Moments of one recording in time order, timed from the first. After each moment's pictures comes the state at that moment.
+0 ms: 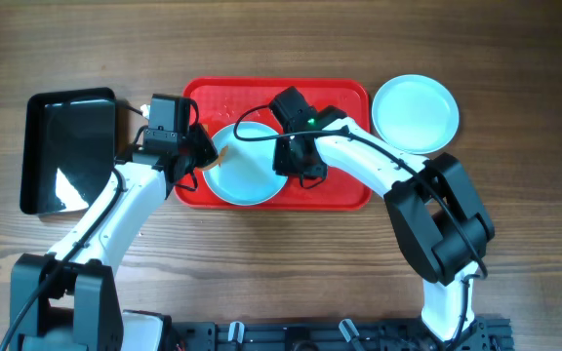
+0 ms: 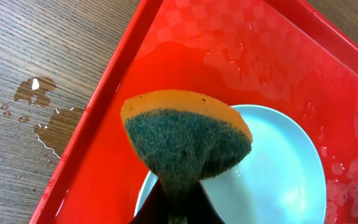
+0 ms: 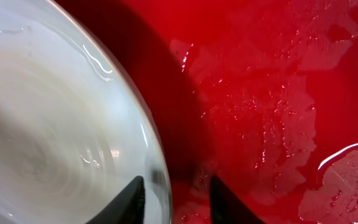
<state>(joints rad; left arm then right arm) -0.18 1.54 0.91 -0.40 0.00 -0.65 0.61 2.06 1.40 -0.71 -0.12 0.72</state>
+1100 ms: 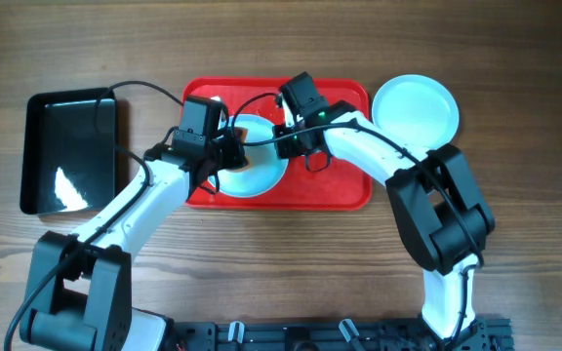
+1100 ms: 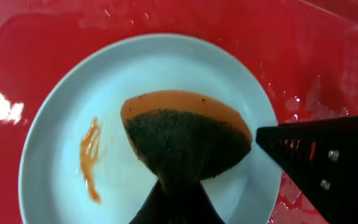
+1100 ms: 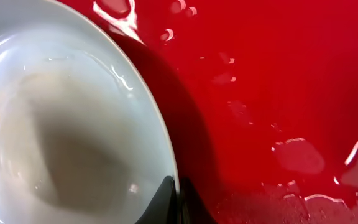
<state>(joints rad) -0.30 1.61 0.91 -0.30 0.12 -0.49 0.55 2.10 1.40 -0.48 -0.18 0.30</state>
